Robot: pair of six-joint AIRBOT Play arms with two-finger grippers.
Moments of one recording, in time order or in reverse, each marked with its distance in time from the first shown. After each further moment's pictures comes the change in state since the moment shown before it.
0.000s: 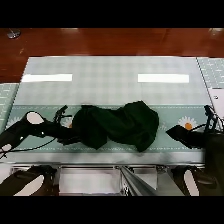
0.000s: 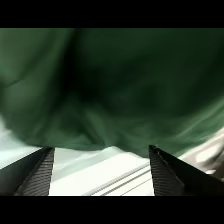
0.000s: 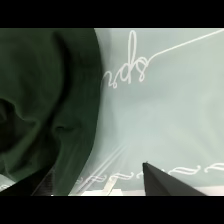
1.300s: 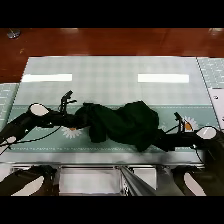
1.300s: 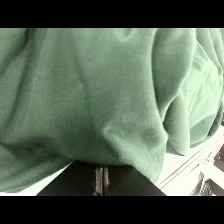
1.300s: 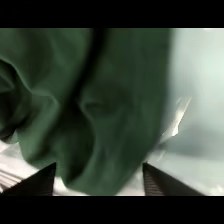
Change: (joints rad) left arm -0.070 -0.056 0.118 -0.197 0.136 0.204; right arm 0.245 -0.384 -0.130 0.355 -0.217 -0.122
